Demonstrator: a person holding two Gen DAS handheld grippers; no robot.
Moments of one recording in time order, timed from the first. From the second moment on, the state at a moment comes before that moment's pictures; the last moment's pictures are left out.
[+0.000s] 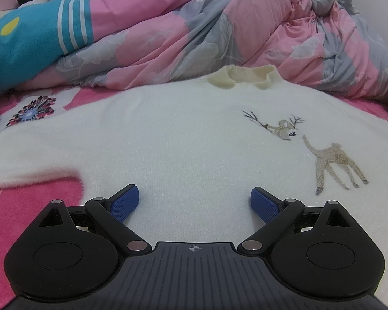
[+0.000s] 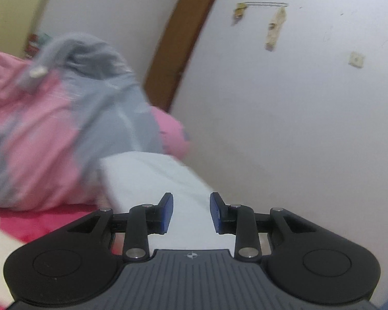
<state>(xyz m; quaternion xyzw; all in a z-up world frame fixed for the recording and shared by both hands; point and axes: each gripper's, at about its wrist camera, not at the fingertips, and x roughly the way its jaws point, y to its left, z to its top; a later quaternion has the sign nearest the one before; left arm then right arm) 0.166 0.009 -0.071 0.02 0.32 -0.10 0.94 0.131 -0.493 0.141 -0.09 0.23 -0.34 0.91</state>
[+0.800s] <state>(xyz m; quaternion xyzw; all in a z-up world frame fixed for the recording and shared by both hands) 0.166 0.008 -0.071 0.02 0.32 -0.11 0.94 0.117 -0.475 -0.085 -0.22 0.41 -0.25 0.85</state>
